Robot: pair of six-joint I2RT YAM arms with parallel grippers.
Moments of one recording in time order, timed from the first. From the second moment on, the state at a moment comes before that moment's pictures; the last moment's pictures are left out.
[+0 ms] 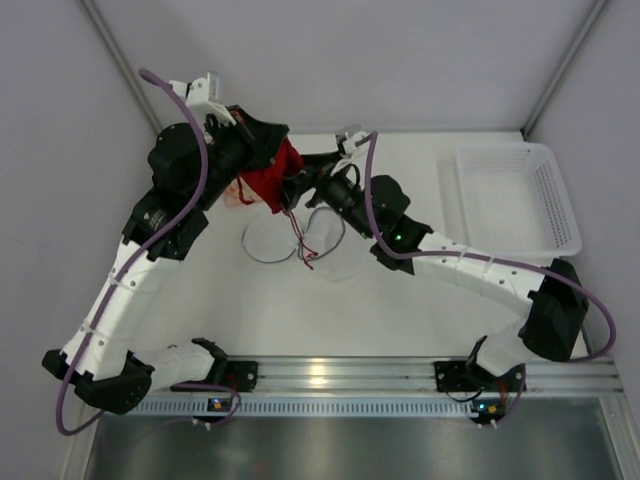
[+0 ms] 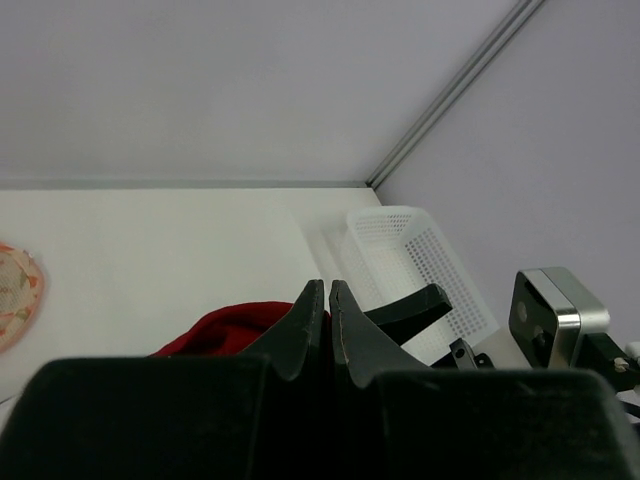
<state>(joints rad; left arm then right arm) -0.55 1.18 1.60 -0.40 -0.05 -0.53 0.98 1.48 1.22 0.53 0.13 0.31</state>
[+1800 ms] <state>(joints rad) -0.55 1.05 1.46 -0.50 0.38 -0.22 0.74 1.40 1.35 0.22 -0.58 0.07</state>
